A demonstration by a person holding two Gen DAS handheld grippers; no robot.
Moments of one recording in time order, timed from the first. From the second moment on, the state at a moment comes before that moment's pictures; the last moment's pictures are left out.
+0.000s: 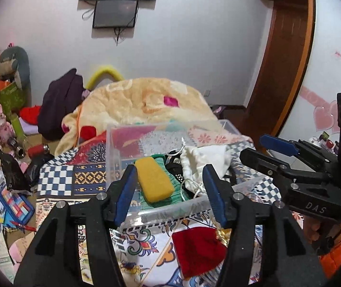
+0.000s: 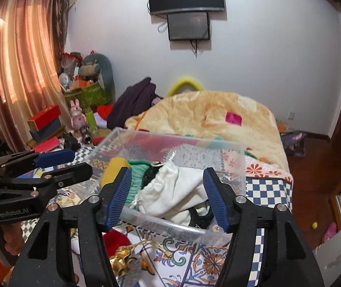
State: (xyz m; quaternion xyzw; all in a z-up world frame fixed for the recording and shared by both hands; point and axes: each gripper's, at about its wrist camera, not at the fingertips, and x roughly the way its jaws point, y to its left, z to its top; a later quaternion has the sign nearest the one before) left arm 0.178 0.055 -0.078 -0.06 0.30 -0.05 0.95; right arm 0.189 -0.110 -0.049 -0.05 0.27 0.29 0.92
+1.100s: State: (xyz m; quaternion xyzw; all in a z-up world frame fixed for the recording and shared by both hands) left arm 0.118 0.130 -0.176 -0.12 0.39 0.04 0.91; right arm 0.150 -0.089 -0.130 -0.07 0.36 0.34 0.87
